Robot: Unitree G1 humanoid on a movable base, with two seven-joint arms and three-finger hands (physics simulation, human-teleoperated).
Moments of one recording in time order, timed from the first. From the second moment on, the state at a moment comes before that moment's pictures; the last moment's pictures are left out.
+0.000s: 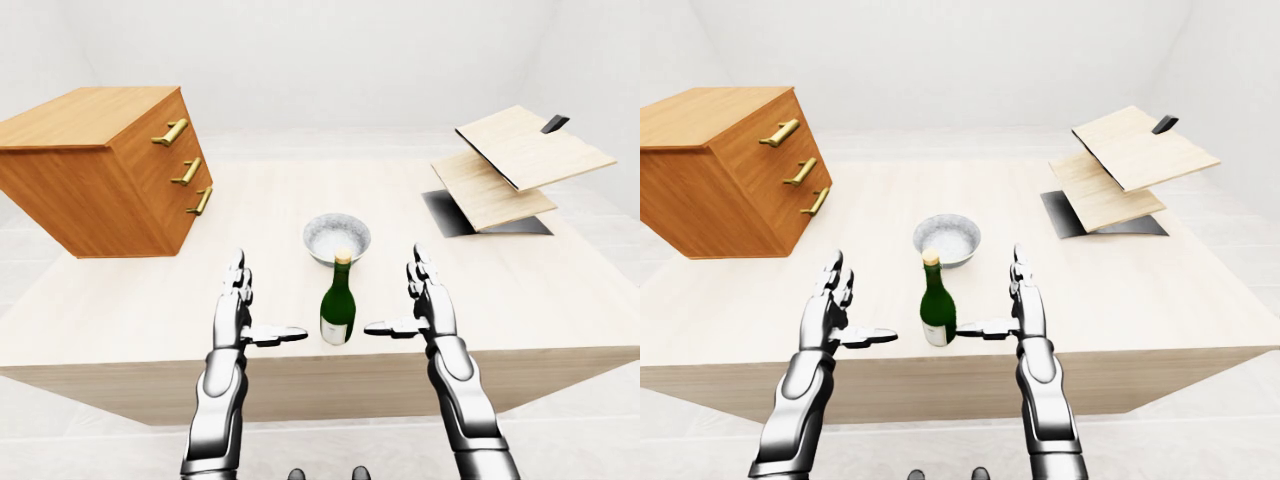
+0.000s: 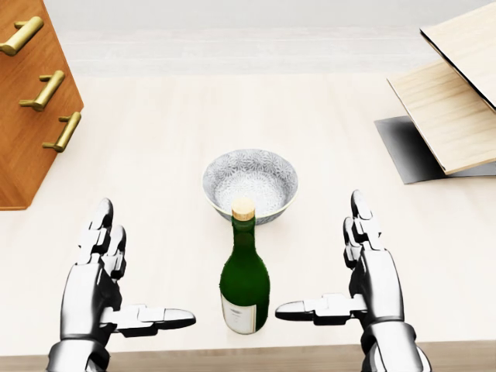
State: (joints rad) left arm 0.02 -0.03 0.05 -0.04 -0.01 0.01 -0.04; right arm -0.02 -0.01 -0.03 0.00 0.00 0.02 0.02
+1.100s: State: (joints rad) left arm 0.11 0.02 0.10 -0.65 0.00 0.09 -0.12; right arm 0.06 -0.02 -0.05 -0.41 0.00 0.09 0.08
